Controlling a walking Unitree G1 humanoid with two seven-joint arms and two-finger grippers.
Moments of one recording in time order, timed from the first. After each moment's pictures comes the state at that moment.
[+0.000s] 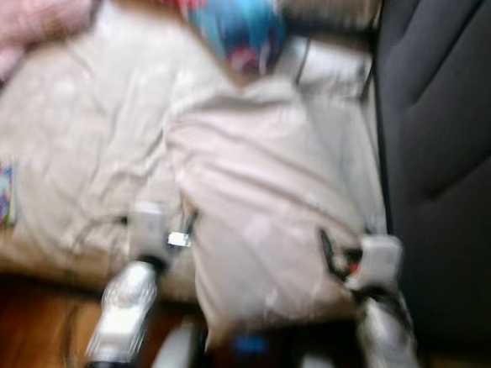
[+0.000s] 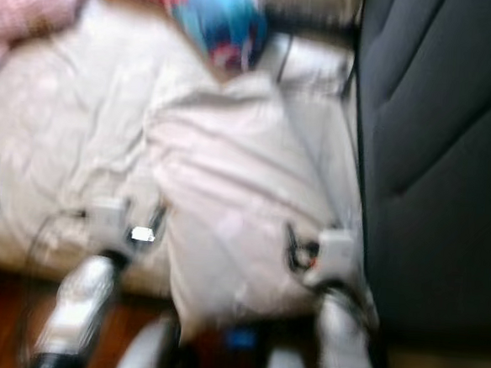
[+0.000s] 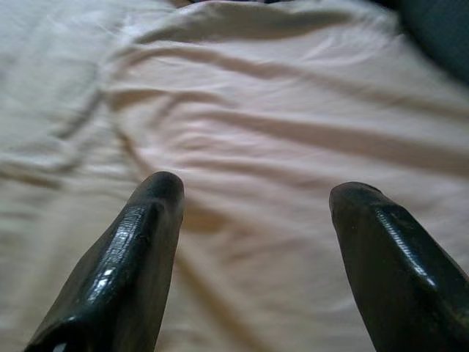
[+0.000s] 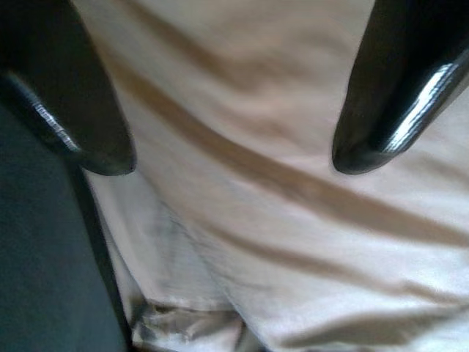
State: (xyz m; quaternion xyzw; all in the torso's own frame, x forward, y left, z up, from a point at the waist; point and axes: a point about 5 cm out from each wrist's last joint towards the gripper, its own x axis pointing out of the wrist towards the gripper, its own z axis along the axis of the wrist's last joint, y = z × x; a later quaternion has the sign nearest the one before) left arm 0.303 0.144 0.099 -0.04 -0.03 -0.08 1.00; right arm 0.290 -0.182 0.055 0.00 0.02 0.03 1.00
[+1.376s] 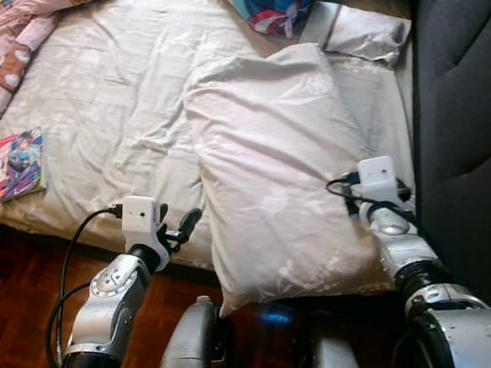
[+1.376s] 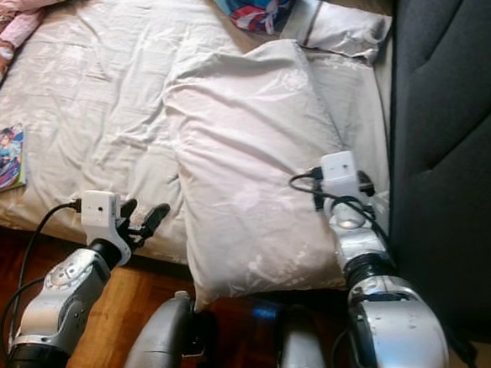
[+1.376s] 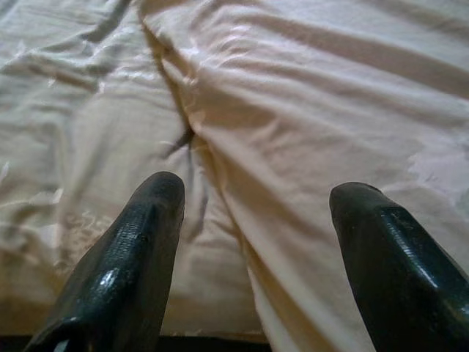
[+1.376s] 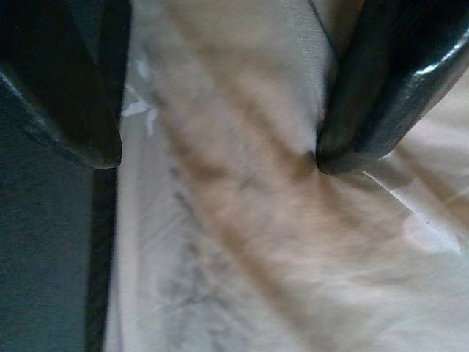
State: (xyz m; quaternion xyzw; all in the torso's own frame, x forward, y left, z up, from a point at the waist) left arm 0.299 0.171 0.113 -0.08 0.03 -0.11 0.99; right arm 0.391 -0.208 0.137 -0.19 0.14 -0.08 0.97
